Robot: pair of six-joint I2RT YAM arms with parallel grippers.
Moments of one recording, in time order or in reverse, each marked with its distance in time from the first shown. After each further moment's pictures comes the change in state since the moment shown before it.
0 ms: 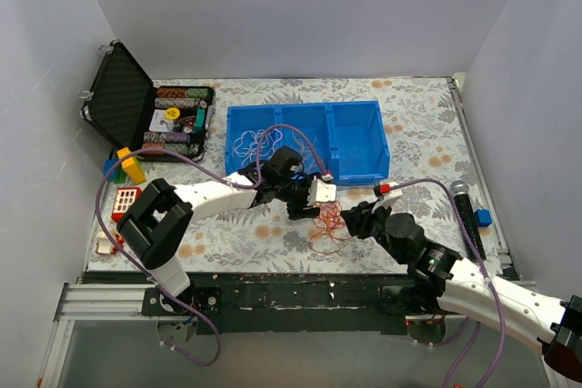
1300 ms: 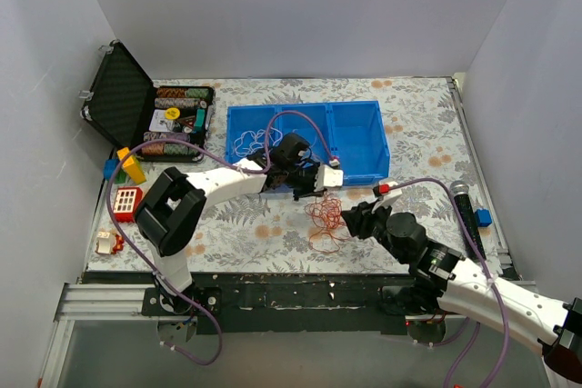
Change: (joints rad) left arm 0.037 0.142 0.165 -0.056 0.006 0.036; right arm 0.000 -0.024 0.016 -0.039 -0.023 -0.025
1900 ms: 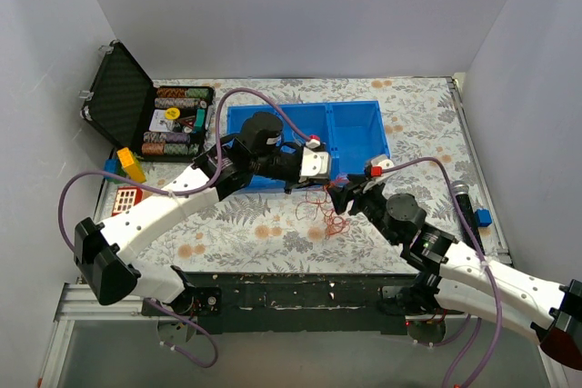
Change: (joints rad) left arm -0.056 -0.436 0.136 -0.191 0.117 -0.170; right arm 0.000 0.204 0.197 0.200 0.014 -0.215
